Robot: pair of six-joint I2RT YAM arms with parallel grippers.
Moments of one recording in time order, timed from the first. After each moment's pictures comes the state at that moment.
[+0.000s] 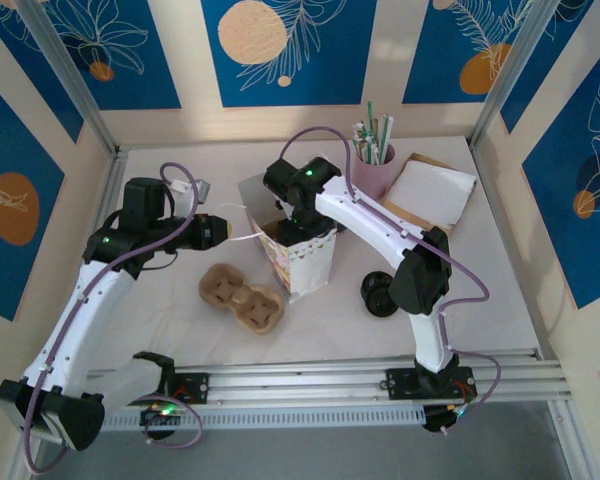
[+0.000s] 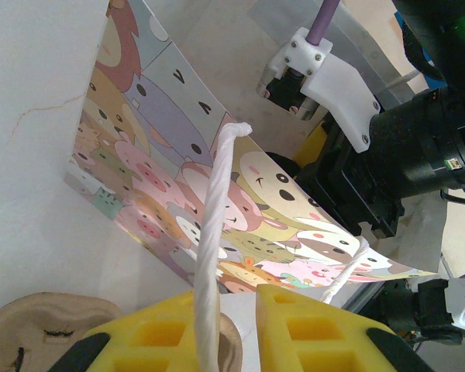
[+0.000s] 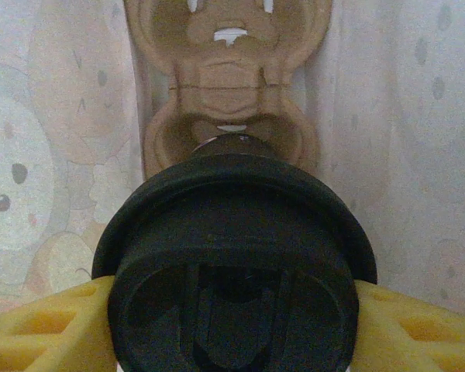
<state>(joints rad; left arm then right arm) -0.26 1.06 1.15 -0.80 0.58 -0.29 0.79 2.01 2.02 -1.48 0.00 0.31</state>
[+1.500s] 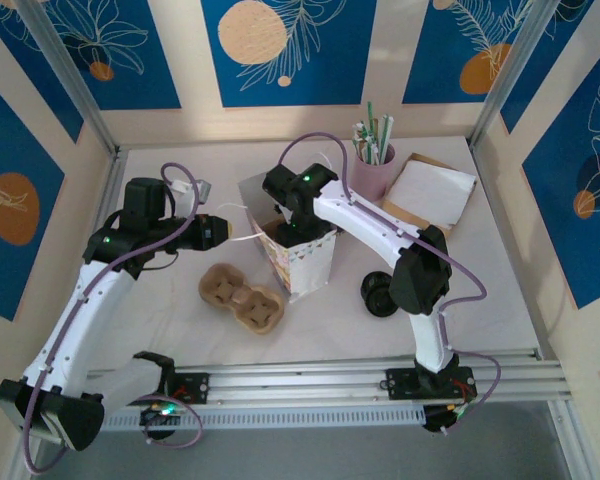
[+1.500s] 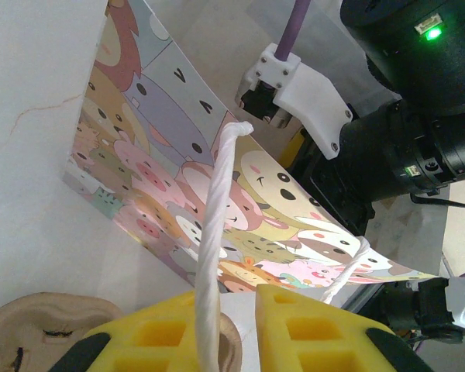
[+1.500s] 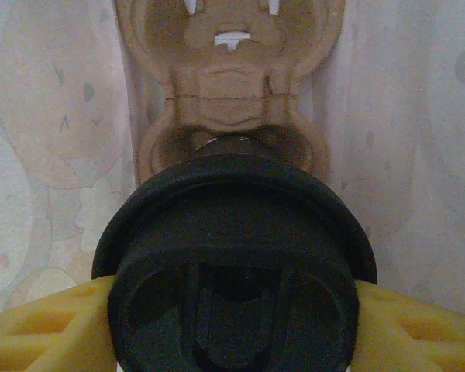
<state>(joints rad) -0.27 1.06 1.15 -0.80 0.58 -0.29 0.79 2.01 1.94 -1.40 0.00 0.31</state>
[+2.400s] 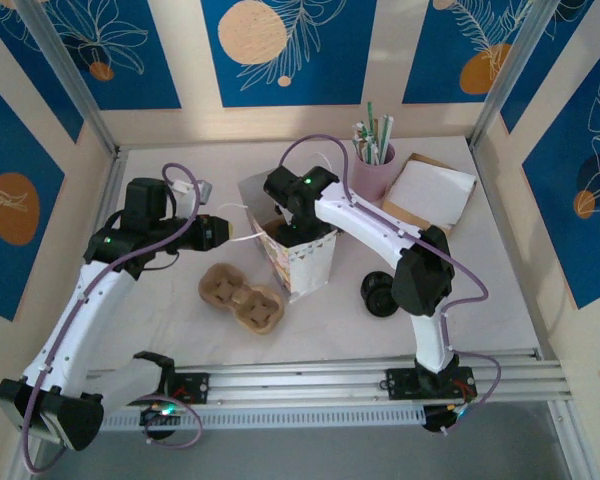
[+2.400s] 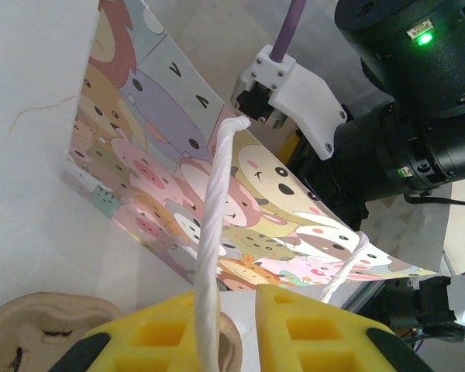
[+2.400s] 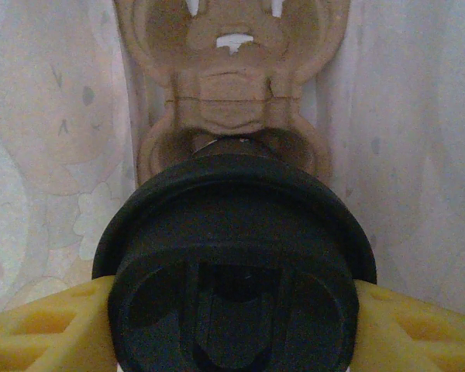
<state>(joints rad) -0.28 1.06 1.15 -0.80 0.57 -0.29 0.79 1.99 1.90 -1.35 0.00 0.31</state>
